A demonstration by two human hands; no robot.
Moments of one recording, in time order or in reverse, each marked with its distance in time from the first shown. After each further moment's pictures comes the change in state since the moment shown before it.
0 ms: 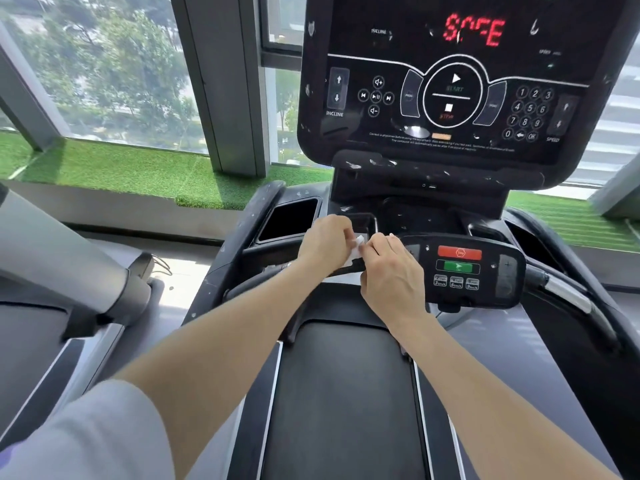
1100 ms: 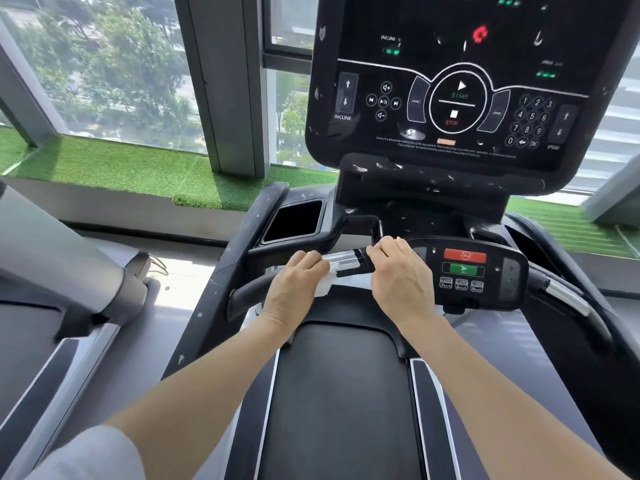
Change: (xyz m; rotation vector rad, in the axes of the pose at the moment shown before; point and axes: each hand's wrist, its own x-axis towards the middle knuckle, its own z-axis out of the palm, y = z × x) left_hand -0.060 -0.082 0.019 0.190 0.289 0.382; right_hand 0.001 0.000 -0.003 0.000 -0.005 0.003
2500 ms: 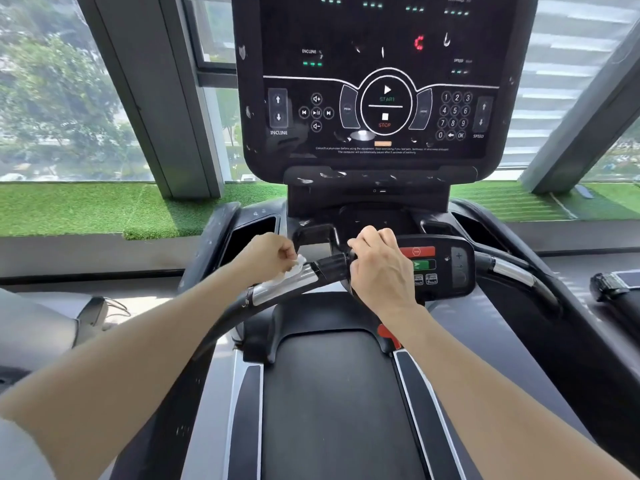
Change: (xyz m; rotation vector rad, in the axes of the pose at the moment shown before) left_hand 0.103 0.000 -0.023 -0.175 -0.615 -0.280; right_hand 0.011 0.025 -0.015 -0.039 -0.016 0.214
